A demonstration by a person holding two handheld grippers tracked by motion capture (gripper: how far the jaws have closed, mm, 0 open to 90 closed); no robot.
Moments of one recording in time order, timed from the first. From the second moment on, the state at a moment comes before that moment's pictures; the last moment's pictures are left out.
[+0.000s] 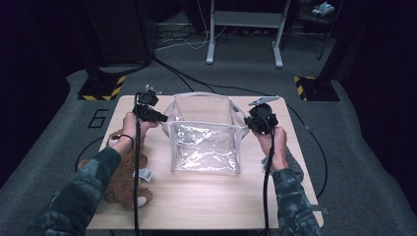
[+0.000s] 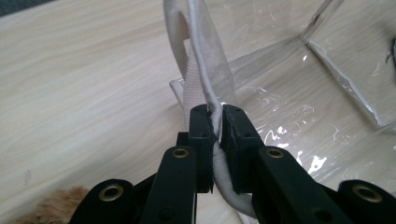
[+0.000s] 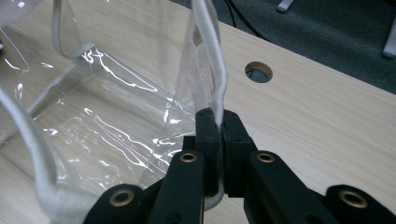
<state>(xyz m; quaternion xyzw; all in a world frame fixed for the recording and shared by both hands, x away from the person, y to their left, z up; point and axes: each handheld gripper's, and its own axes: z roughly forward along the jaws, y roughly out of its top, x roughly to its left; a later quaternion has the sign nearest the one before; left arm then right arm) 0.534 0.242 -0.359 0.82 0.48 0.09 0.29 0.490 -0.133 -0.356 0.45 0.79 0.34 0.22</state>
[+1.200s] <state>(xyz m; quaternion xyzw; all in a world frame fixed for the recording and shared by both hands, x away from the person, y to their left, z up) 0.499 0.328 -0.353 0.74 0.54 0.12 0.37 0.414 -0.196 -0.394 0.48 0.75 0.41 0.21</state>
